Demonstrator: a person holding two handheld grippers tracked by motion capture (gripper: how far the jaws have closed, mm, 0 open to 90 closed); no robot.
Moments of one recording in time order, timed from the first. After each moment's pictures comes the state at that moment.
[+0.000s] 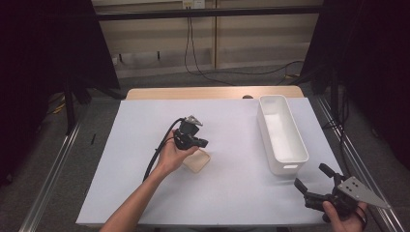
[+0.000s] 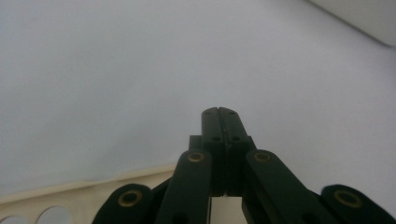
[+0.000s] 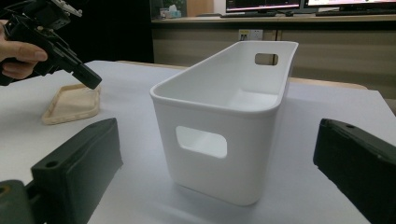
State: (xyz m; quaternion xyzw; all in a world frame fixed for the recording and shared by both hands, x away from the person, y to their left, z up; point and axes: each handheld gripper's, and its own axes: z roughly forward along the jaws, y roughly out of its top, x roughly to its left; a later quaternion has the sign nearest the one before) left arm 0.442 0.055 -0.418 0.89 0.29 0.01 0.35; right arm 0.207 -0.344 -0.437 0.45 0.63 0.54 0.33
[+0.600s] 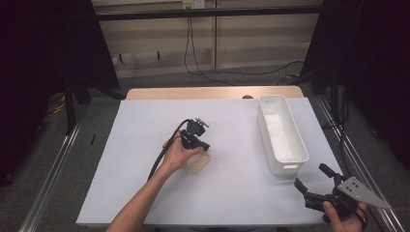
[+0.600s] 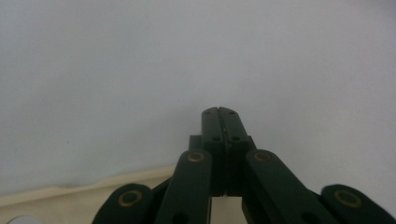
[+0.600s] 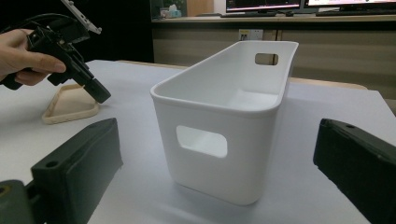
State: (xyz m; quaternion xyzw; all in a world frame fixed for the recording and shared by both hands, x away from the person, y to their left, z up) left arm 0.452 0.036 -0.438 0.91 0.31 -0.01 0.28; right arm 0.207 -0.344 -0.437 0.45 0.63 0.54 0.33
